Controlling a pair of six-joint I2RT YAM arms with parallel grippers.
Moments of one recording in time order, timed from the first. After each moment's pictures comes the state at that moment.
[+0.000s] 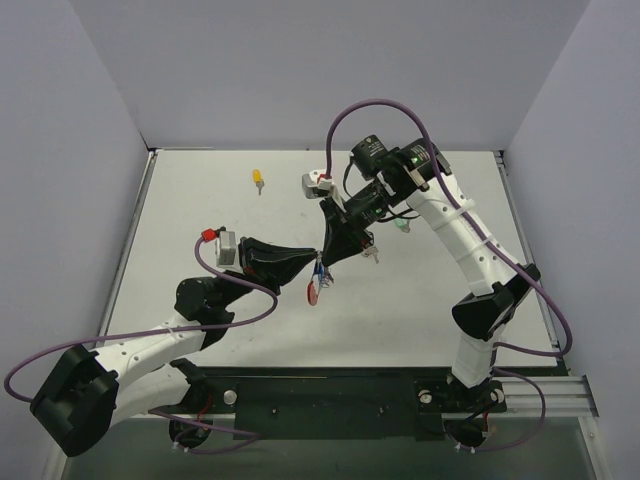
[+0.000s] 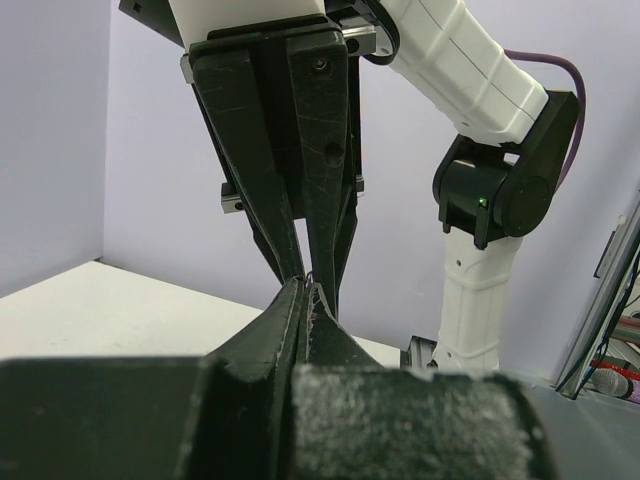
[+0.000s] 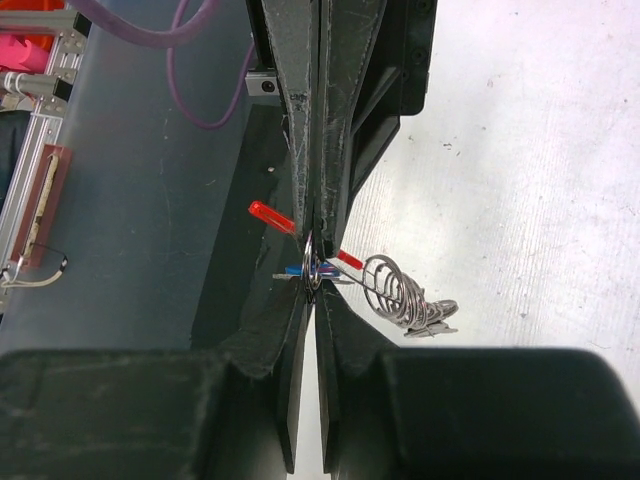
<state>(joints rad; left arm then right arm) -0.70 1.05 0.40 1.31 0.45 -0.59 0.66 1.81 2.15 -1.57 -1.02 -0.83</state>
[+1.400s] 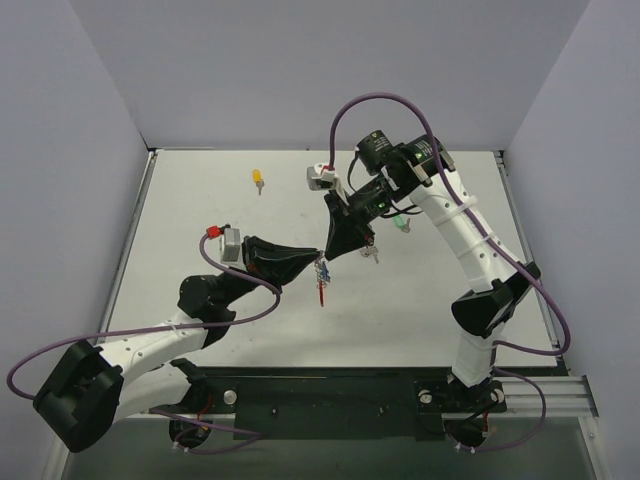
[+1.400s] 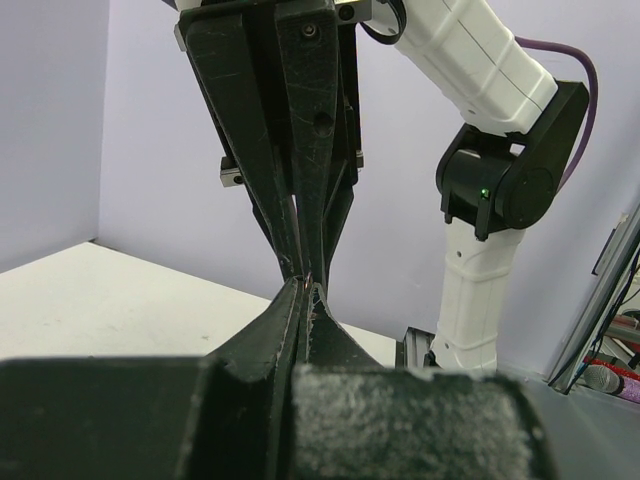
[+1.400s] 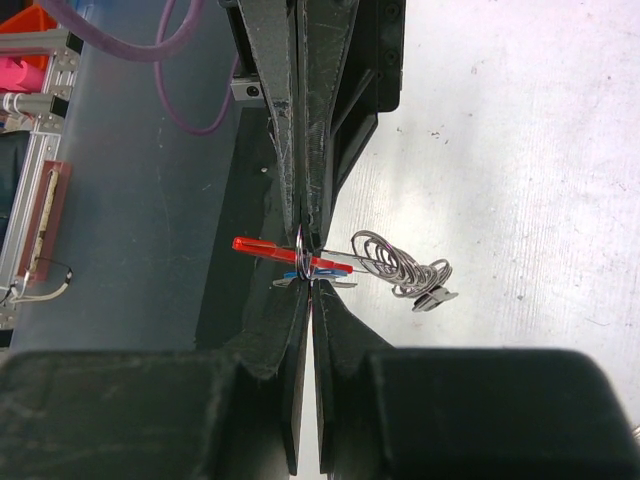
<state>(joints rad) -0.69 1.08 0.40 1.31 0.46 -0.61 0.63 1.83 2.17 -1.57 -1.01 -0.79</state>
